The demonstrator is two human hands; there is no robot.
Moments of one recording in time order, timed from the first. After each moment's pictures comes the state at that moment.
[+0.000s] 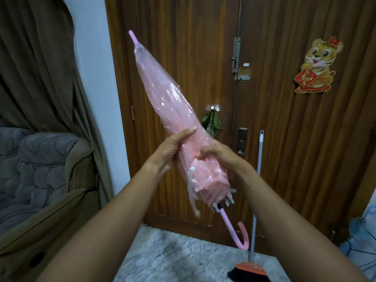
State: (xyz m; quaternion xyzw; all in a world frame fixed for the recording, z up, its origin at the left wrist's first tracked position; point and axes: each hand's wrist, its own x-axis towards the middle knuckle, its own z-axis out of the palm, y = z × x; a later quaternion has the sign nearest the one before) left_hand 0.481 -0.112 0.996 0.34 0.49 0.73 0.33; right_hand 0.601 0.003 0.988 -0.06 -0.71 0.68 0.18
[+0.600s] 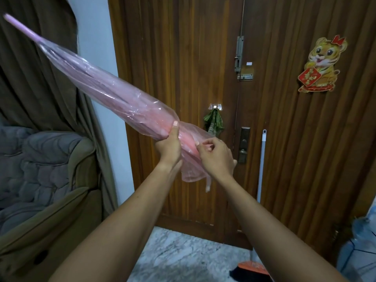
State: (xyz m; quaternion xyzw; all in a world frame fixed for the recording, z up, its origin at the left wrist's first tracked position) left_hand 0.469 -0.087 0.980 0.12 0.45 0.88 0.11; right_hand 0.563 -0.017 0.956 -0.33 -0.78 0.31 0.43
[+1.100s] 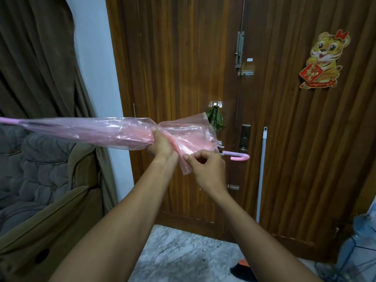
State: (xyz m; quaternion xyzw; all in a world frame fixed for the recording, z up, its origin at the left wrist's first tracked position) left_hand 0.455 -0.092 0.985 -0.03 0.41 0.89 0.18; right_hand 0.566 -0.047 0.932 -0.19 -0.75 0.40 0.49
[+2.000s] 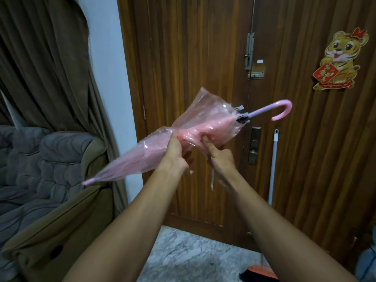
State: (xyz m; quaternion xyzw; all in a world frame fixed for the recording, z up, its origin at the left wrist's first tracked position) left_hand 0.479 -0.108 0.998 -0.03 0.49 0.79 0.36; right_hand 0.548 -0.014 0.954 -0.13 -0.56 0.73 0.37
